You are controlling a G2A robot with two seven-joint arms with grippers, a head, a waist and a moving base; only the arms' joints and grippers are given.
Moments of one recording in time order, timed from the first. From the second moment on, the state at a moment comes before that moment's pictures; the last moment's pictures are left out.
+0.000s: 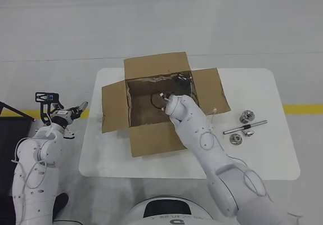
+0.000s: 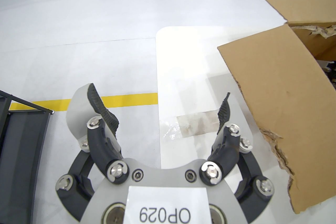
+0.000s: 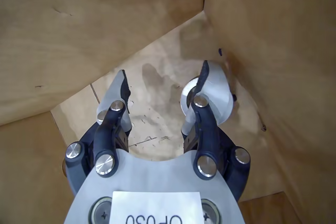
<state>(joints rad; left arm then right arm) 1.54 -1.25 -1.81 -1.60 1.19 -0.30 -0.36 -0.88 -1.78 1.22 -0.78 -1.04 0.58 0.45</state>
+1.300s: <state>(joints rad) 1.54 -1.25 -1.81 -1.60 1.19 -0.30 -0.36 -1.08 -1.75 1.07 -1.14 -1.53 0.80 0.85</state>
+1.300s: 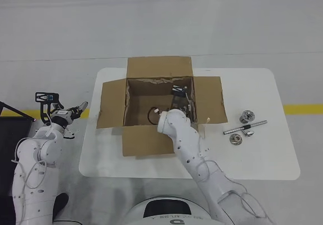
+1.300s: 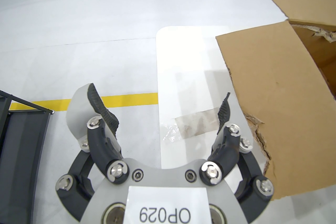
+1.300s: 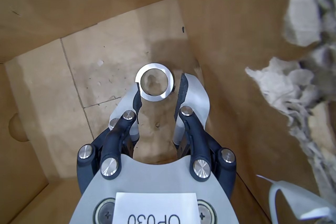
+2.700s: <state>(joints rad) 1.54 -1.25 -1.81 -1.60 1.19 -0.30 -0.36 -0.86 -1.84 1.08 -0.96 -1.79 0.58 1.24</state>
